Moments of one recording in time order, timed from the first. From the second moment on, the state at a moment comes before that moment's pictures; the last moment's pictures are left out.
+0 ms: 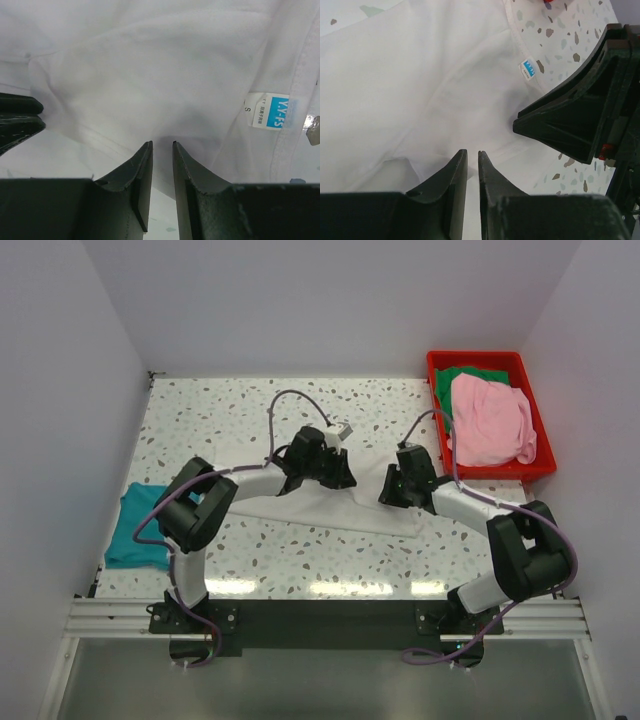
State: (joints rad) left arm -0.66 1.93 1.13 0.22 0.43 -0.42; right arm 0.39 1.49 0.74 -0.17 -0.02 0.55
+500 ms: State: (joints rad) left arm -0.73 1.98 1.13 0.12 0.21 -0.41; right arm 0.39 1.53 0.74 -0.17 0.03 0.58
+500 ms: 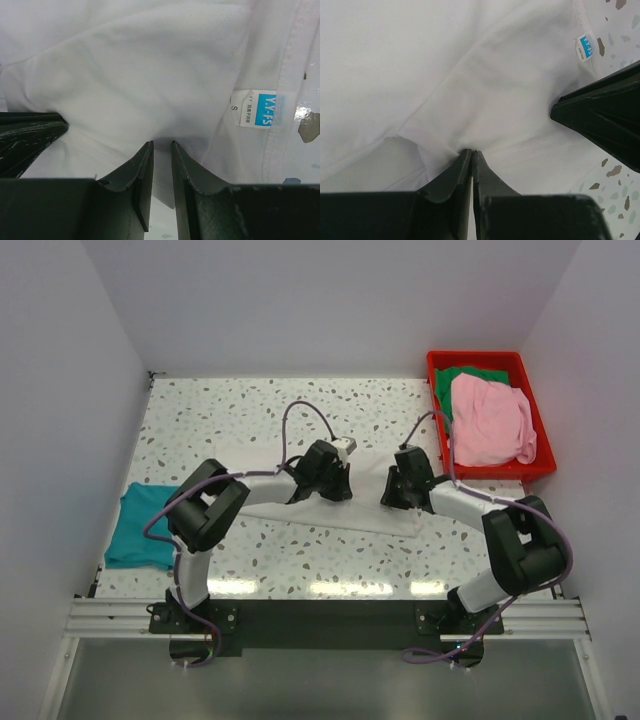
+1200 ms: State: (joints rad) left arm -0.77 2.15 1.44 0.01 0.07 -0.69; right arm 0.29 2.08 1.50 -0.39 0.05 0.48
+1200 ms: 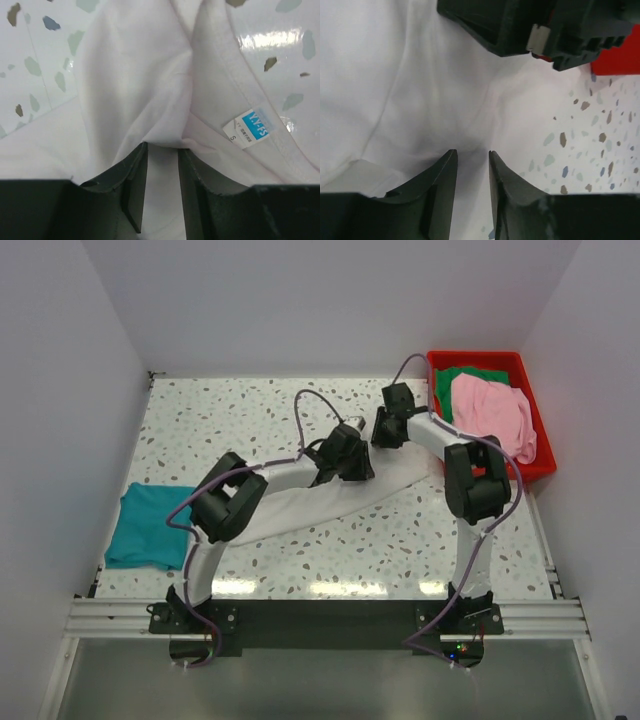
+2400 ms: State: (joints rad) left arm -0.71 1.58 0.77 -0.21 -0.34 -0.67; right arm 0.30 1.99 1.36 -0.45 0.11 0.47
